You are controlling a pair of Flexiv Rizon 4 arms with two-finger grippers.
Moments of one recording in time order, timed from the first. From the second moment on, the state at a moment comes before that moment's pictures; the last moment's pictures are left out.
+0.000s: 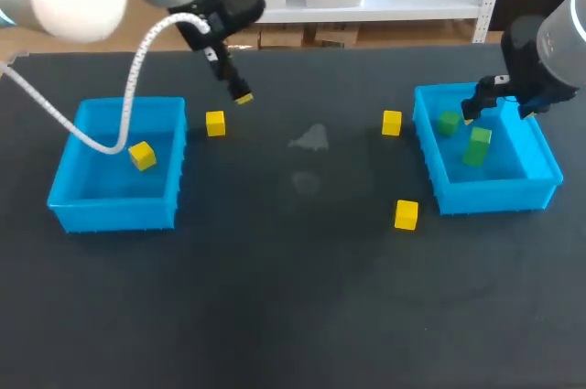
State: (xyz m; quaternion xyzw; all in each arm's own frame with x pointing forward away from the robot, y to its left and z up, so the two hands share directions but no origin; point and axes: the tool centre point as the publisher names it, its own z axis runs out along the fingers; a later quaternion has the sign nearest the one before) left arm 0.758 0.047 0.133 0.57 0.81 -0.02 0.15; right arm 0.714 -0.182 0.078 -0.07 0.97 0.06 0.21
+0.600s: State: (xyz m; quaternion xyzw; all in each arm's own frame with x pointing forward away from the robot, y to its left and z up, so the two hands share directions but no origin) left arm 0.763 -0.036 0.116 0.65 0.75 -0.01 0.13; right arm 0.714 -0.182 0.078 -0.07 0.97 0.06 0.21
